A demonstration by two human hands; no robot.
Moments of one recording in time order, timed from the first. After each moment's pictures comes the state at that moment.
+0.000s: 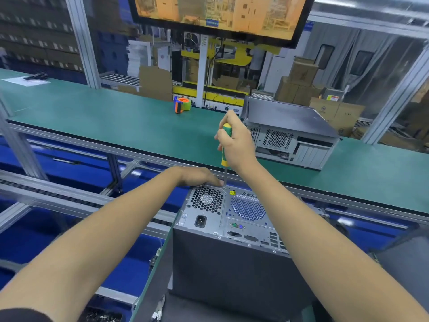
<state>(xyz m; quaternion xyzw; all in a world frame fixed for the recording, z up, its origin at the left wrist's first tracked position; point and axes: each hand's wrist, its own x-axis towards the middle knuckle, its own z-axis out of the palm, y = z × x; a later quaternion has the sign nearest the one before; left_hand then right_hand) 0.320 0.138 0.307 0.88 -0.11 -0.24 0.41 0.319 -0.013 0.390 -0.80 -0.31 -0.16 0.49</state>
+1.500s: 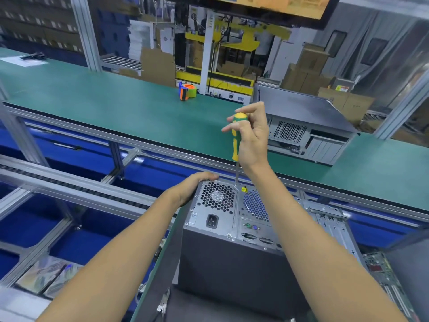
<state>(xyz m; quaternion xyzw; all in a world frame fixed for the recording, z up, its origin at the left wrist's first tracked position) 0.293 0.151 0.233 0.64 0.05 -0.15 0.75 0.322 0.002 0.374 -0.61 -0.31 -0.14 0.71</state>
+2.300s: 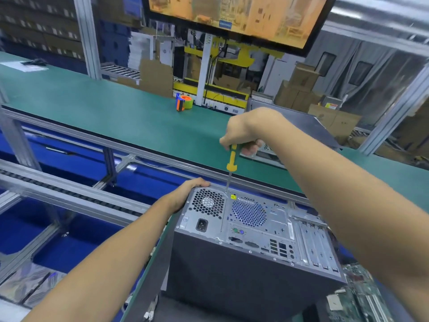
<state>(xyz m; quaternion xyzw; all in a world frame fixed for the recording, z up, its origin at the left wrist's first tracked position) 0.293 0.146 0.232 0.64 0.05 -0.13 0.76 0.324 0.005 0.500 -0.95 -0.24 0.17 -0.12</state>
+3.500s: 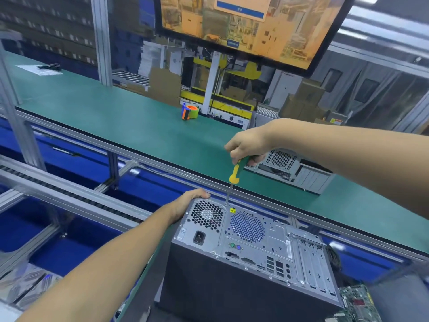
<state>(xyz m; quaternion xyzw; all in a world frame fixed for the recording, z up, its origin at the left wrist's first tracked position) 0.303 0.147 0.223 0.60 0.07 -0.17 0.78 0.369 -0.007 0.496 -0.90 -0.34 0.27 -0.05</state>
